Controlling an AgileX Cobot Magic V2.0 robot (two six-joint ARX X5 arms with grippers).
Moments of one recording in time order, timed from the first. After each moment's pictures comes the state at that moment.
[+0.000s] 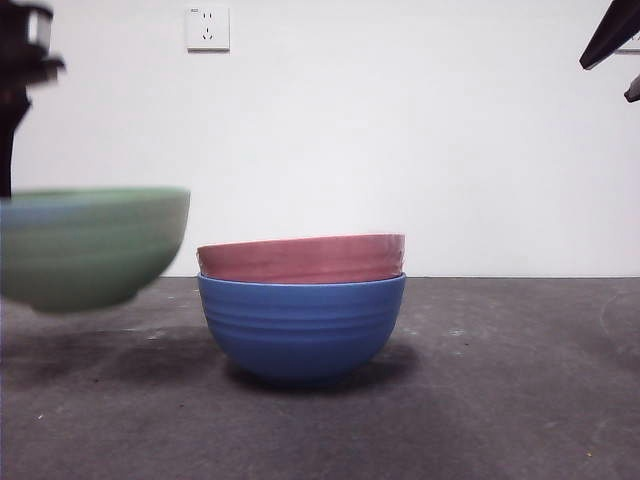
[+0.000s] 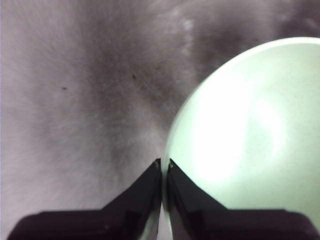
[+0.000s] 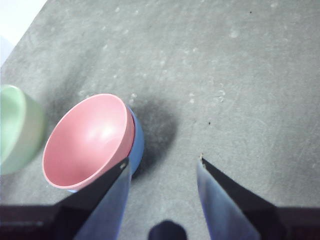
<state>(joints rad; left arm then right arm) -0.16 1.33 1.06 -0.88 0.10 0.01 0.22 0.76 0.76 -0.59 -0.33 0.22</state>
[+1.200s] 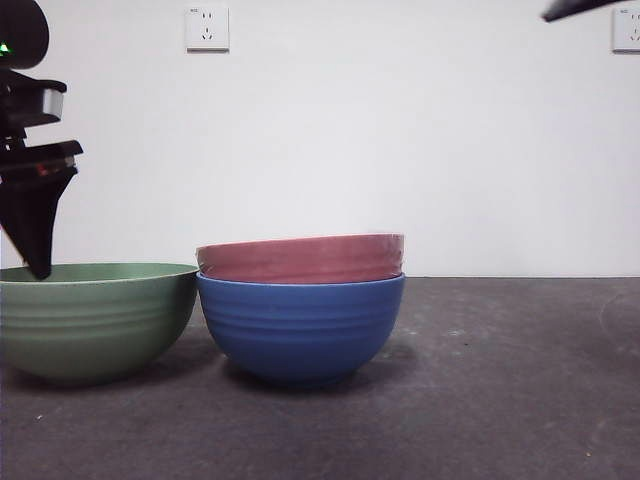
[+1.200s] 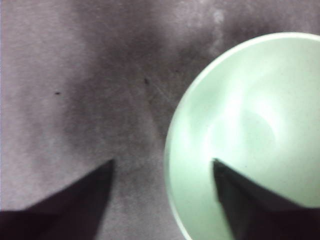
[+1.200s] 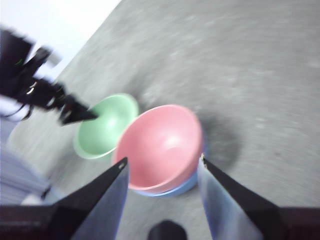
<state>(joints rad) -0.16 1.43 0.99 -0.74 0.06 -0.01 0.34 0.88 0.94 -0.61 -0.47 0.17</state>
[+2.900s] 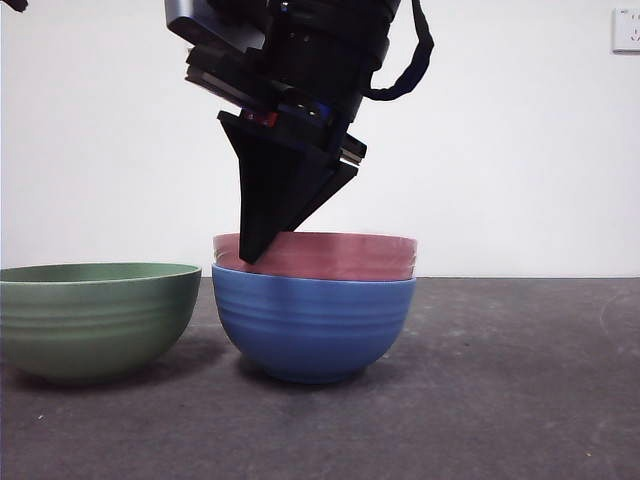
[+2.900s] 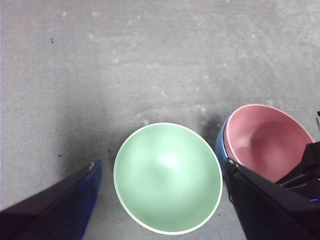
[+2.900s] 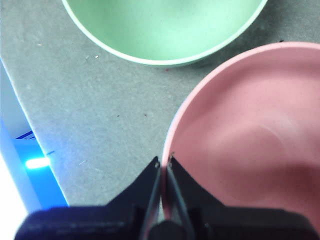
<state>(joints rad) -0.16 0.82 0.99 -0.81 0.19 -0.12 0.90 1.76 1.38 -0.78 -0.11 -0.21</state>
